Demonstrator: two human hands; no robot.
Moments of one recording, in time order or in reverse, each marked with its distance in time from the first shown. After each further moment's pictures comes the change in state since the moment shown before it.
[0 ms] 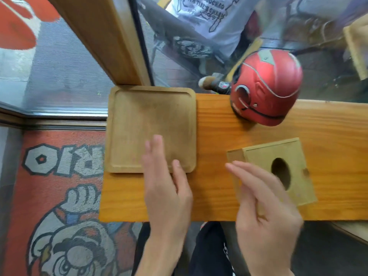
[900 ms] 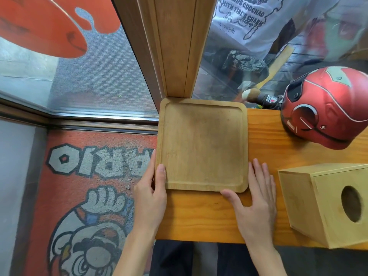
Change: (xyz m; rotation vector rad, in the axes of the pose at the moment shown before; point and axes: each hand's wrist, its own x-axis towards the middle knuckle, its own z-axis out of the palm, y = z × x) left_hand 0.082 -0.115 -0.074 -0.153 -0.158 -0.174; right_hand -0.025 0.034 0.125 -0.153 -0.259 0.219
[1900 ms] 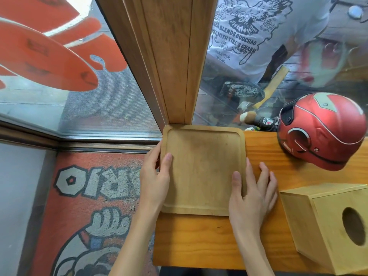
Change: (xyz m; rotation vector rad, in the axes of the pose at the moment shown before) left_hand 0.073 0.043 0.004 -0.040 0.006 0.112; right_hand 0.051 -0.044 0.018 -0.059 0.200 0.261
